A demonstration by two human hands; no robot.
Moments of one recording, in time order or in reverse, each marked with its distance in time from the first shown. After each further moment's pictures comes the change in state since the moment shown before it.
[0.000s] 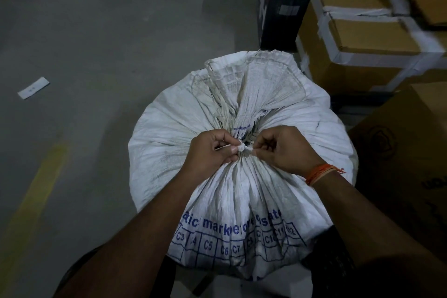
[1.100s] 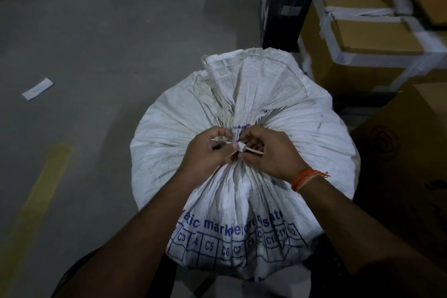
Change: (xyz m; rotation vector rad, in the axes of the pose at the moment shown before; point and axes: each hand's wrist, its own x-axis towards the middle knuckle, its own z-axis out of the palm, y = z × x) left_hand -0.009 0.012 -0.005 -0.031 0.057 -0.072; right_hand 0.003 -0.013 0.029 0.073 0.049 0.017
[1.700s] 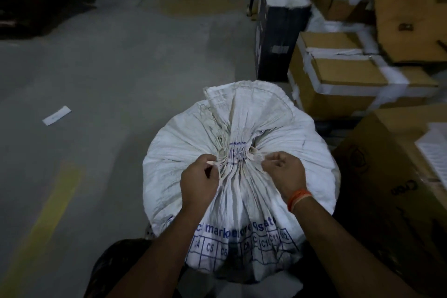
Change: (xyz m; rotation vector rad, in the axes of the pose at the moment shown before) left_hand -0.058 -0.001 0.008 0.582 0.463 0.234; right_hand -0.050 -0.005 -0.014 0.419 0.442 0.447
